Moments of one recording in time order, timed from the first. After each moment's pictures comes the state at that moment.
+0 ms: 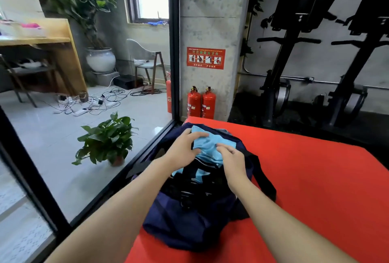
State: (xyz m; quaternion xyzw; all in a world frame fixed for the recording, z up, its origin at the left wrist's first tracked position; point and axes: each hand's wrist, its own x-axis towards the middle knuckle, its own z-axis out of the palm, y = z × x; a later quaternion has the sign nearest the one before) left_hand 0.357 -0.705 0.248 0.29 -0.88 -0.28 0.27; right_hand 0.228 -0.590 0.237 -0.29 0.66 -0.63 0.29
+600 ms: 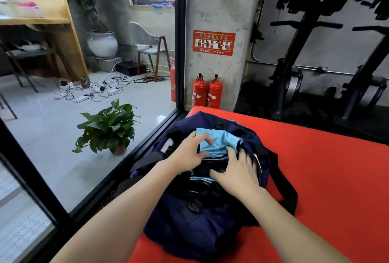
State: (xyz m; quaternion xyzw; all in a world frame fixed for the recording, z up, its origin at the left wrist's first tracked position) left_hand 0.347 -0.745 0.182 0.26 -0.88 -0.29 0.28; right_hand 0.222 -0.600 0.196 -0.49 0.86 -0.15 0.07
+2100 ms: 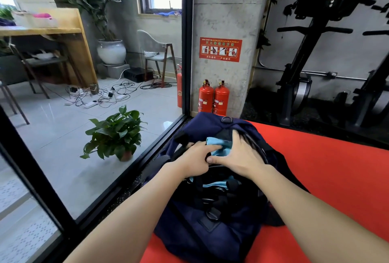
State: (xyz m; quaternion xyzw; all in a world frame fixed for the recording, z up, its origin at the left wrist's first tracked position) left_hand 0.341 -0.753 0.193 0.29 -0.93 -0.17 0.15; right_hand 0.193 -0.652 0.235 -0.57 0.79 -0.23 0.05
